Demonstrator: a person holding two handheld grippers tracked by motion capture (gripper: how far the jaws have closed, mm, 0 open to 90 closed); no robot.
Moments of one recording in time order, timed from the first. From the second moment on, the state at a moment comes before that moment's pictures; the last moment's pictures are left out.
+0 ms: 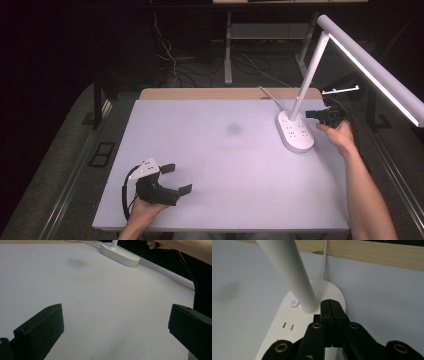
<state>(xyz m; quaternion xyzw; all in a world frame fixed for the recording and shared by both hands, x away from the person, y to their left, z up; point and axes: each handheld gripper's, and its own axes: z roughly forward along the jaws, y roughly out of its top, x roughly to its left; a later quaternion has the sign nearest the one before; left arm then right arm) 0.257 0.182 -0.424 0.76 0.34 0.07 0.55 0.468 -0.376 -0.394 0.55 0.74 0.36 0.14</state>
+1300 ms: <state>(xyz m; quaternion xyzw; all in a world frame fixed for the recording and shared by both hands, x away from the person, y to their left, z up) 0.257 0.183 -0.425 0.76 0.34 0.08 0.55 0.487 -0.362 -0.424 0.59 0.71 0.37 0.12</state>
